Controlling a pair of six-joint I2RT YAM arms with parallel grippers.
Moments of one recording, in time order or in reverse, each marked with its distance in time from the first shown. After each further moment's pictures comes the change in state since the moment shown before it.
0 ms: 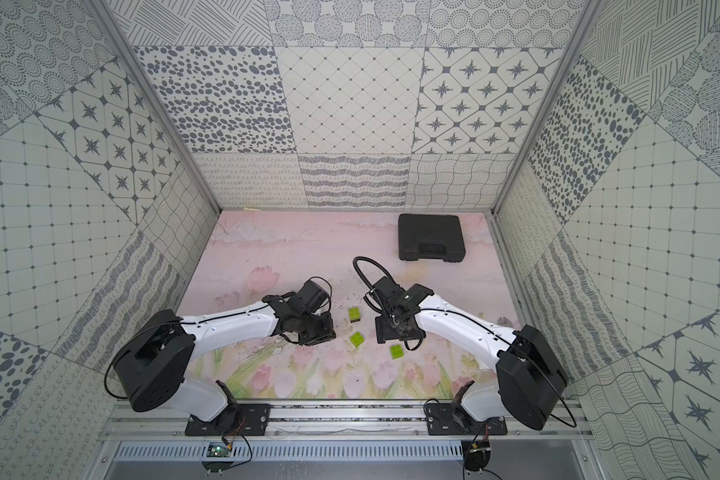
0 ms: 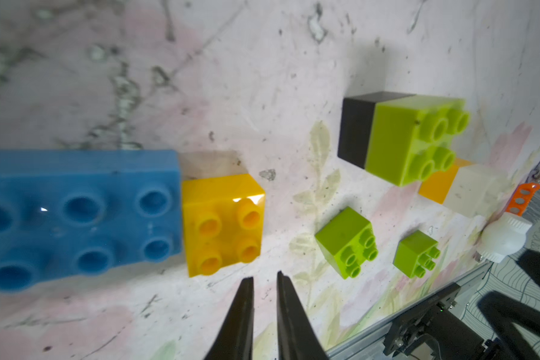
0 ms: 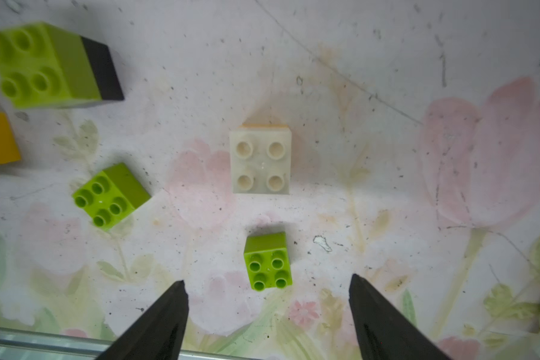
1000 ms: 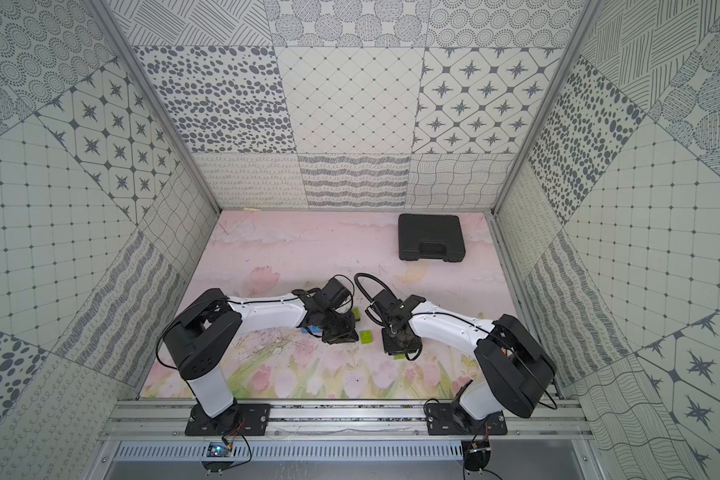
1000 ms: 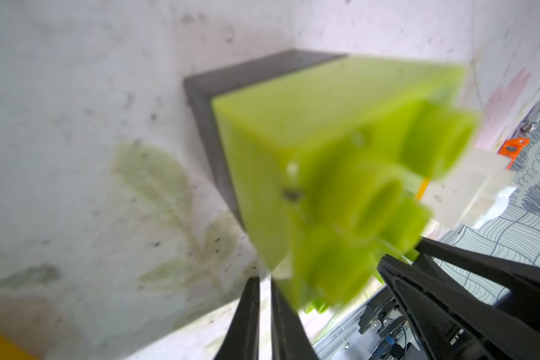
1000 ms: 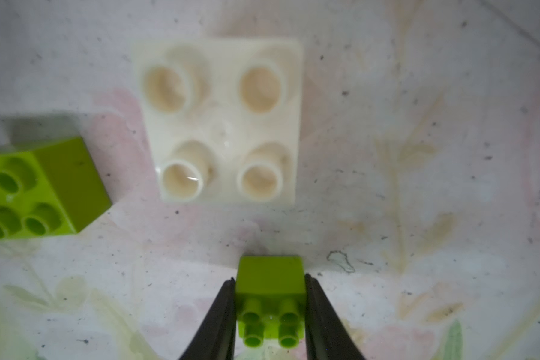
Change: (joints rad) left arm -0.042 0.216 0.138 0.080 0.140 0.023; right arm 0.017 0.050 -0.098 0.098 -0.034 0.014
